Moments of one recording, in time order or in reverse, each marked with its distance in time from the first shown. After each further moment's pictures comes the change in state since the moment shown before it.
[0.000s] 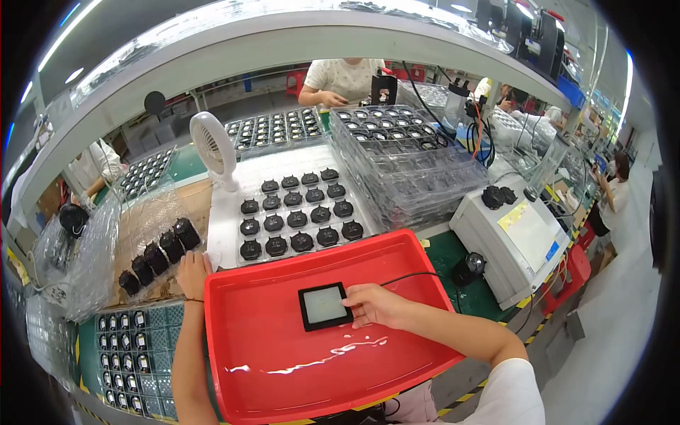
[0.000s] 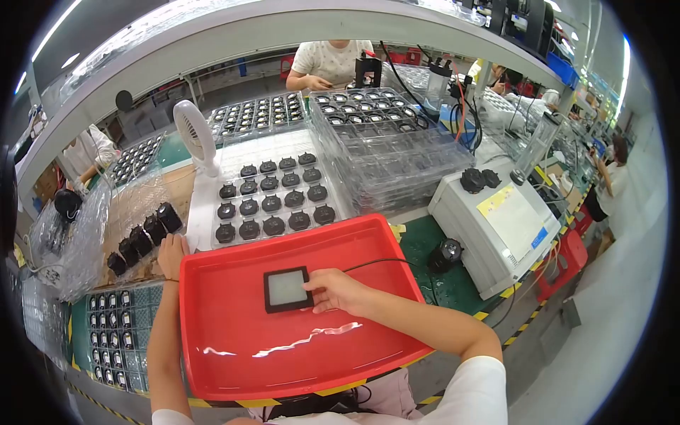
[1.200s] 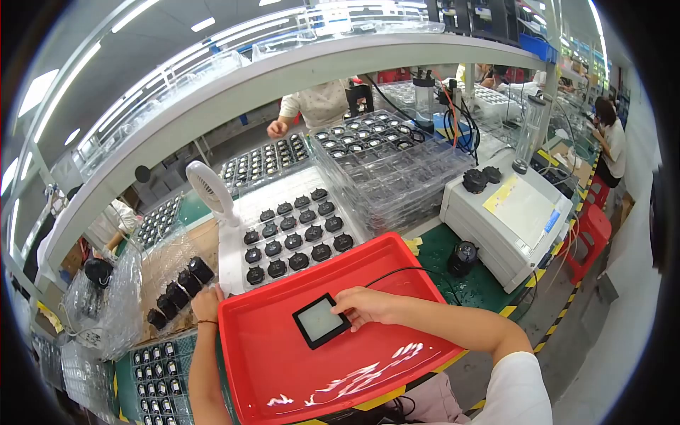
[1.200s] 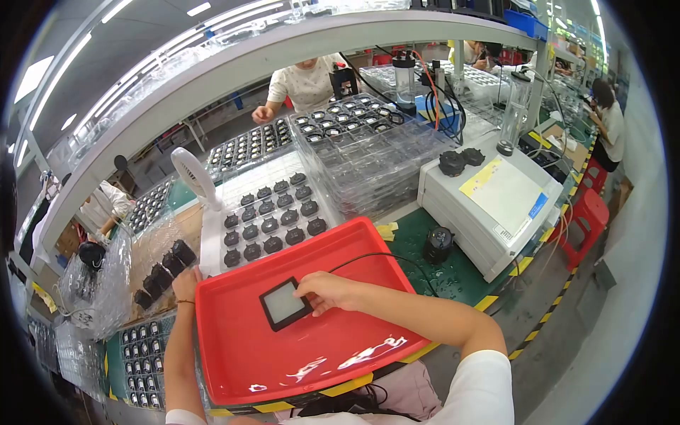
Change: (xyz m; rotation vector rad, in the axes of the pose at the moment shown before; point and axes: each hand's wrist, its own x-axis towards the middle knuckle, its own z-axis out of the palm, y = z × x) left_hand 0.007 -0.009 -0.008 0.101 -0.154 0.053; right_hand -0.006 -0.009 -0.002 -0.177 -0.140 -0.048
